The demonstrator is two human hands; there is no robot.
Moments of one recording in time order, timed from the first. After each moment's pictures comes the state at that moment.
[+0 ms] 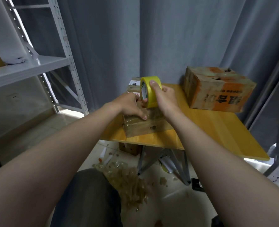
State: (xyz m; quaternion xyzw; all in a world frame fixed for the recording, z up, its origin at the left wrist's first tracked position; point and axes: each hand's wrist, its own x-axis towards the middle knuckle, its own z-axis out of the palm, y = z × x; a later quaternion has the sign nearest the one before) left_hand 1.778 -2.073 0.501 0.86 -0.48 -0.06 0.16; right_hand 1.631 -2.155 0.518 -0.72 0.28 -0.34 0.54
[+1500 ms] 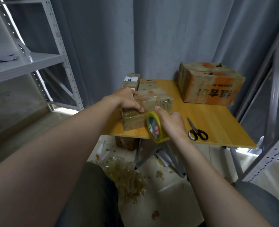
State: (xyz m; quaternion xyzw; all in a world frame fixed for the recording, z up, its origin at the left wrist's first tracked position) left_hand 1.781 -2.081 0.497 0.86 -0.47 -0.10 0.18; right_hand 1.564 -2.133 0.459 -0.69 0.40 -0.25 0.55
